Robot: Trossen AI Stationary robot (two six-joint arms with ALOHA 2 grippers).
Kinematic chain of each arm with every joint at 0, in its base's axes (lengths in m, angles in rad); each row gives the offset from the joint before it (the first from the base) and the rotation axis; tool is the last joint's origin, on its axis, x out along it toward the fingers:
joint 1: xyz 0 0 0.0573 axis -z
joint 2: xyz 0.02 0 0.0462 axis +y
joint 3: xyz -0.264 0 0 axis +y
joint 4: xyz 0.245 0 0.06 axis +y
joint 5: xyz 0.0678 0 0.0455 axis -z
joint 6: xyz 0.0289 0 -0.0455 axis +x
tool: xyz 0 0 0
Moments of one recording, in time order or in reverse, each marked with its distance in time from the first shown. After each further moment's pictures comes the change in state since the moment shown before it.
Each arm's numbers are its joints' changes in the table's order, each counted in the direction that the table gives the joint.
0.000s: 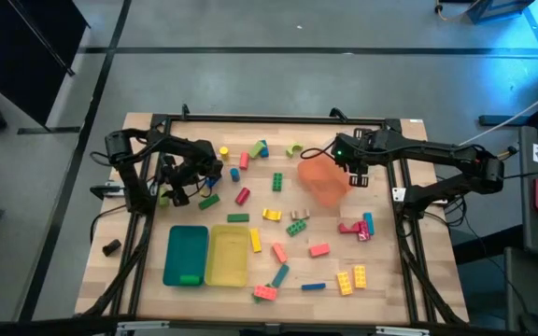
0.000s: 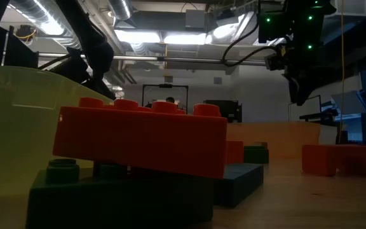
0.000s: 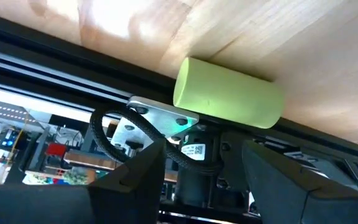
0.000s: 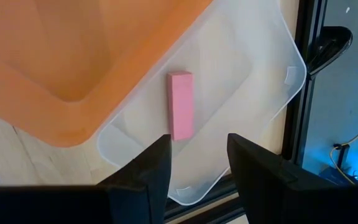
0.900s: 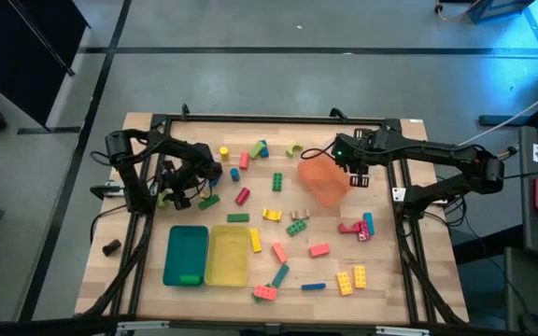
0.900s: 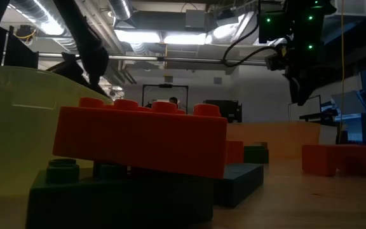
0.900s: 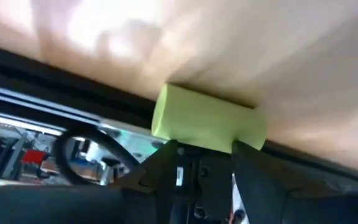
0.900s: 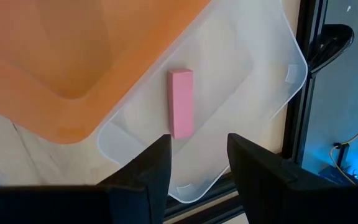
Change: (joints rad) left arm 0.002 0.004 0.075 -0.120 0.074 -0.035; right arm 0.000 0.000 0.000 0.007 0.000 0.000
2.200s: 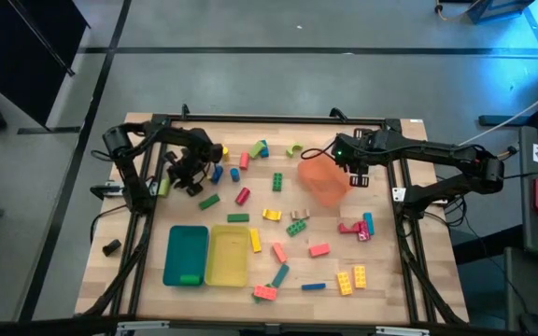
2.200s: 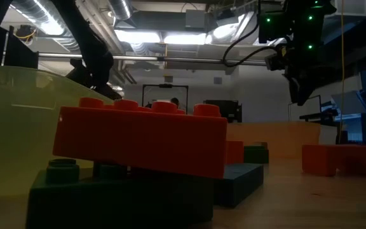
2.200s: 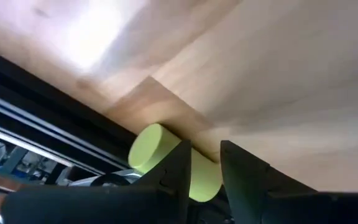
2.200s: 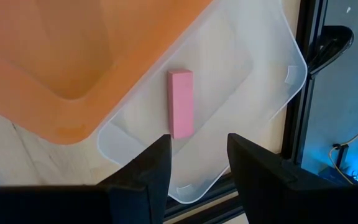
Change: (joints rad) left arm -0.174 0.002 -0.105 -0.078 -0.070 -0.112; right arm 0.000 0.000 0.000 -0.002 0.000 -0.005
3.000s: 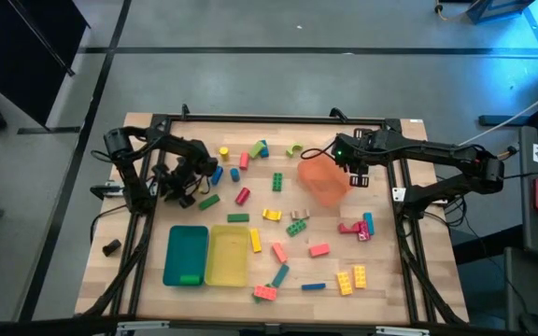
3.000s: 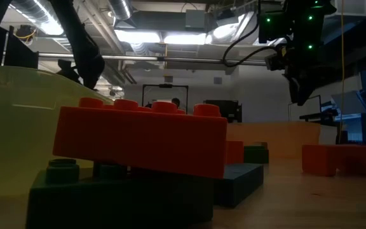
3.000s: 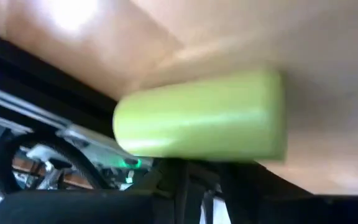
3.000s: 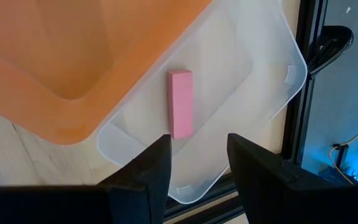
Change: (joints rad) left arm 0.081 -0.001 0.138 -0.002 0.110 -0.070; right arm 0.000 0.000 0.000 -0.001 0.000 0.001
